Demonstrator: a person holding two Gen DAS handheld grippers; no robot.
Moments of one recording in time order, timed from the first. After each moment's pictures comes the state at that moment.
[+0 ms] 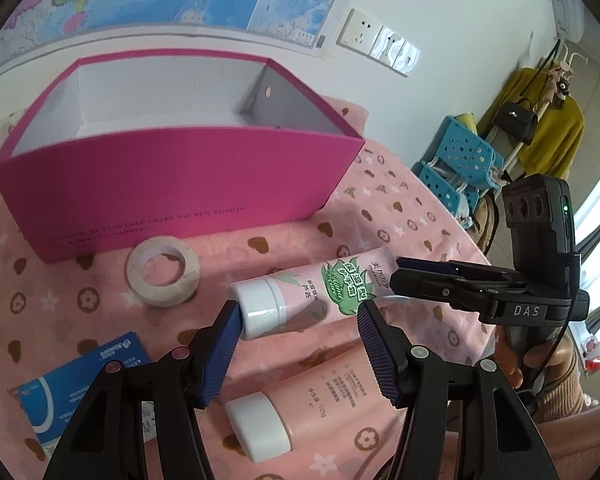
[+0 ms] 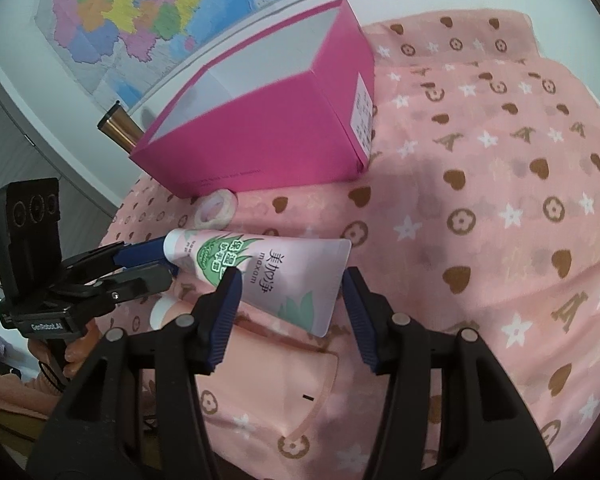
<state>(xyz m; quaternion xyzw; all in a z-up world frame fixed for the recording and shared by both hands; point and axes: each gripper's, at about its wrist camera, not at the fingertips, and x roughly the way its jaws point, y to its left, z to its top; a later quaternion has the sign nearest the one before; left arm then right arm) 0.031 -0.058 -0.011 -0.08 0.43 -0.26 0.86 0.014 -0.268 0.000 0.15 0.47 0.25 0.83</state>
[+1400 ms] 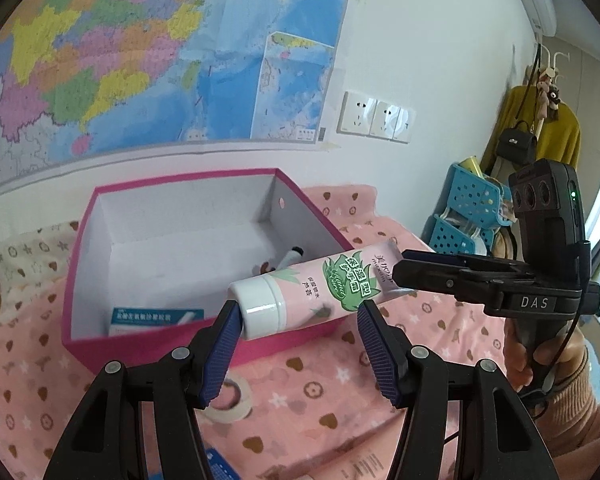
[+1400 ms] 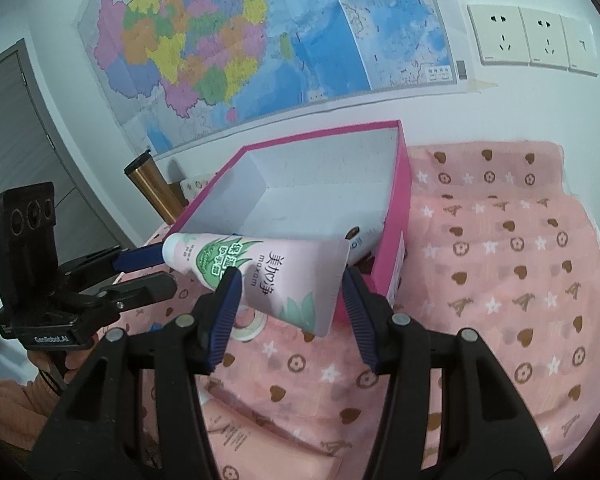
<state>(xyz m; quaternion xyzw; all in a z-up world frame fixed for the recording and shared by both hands) 0.058 -0.049 0.073 -0.03 0.33 -0.23 0.92 0.063 -0.249 0.090 0.11 0.37 0.27 0.88</state>
